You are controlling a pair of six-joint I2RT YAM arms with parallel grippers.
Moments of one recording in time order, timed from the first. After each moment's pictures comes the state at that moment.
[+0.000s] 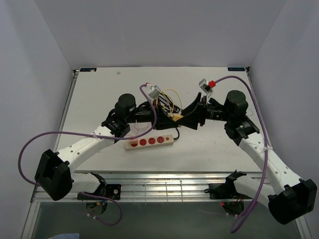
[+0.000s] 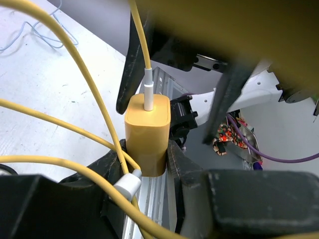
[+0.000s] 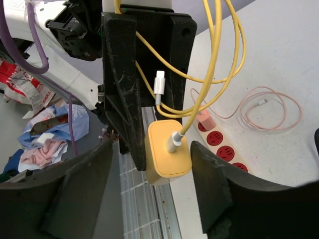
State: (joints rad) left arm -0.68 1.28 0.93 0.31 0.80 -0.61; right arm 0.43 1.02 0.91 0.06 -1.00 0.42
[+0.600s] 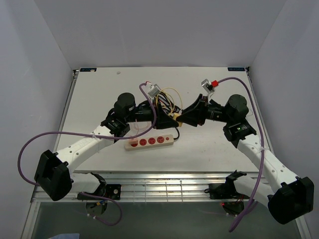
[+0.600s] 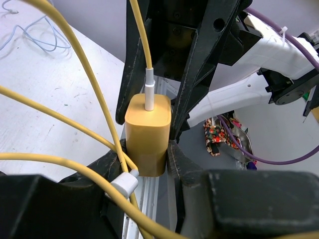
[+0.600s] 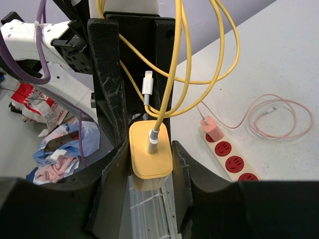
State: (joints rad) left arm -0.69 1.28 0.95 0.32 0.80 -0.64; right arm 0.42 1.02 0.80 0.31 -0.99 0.62
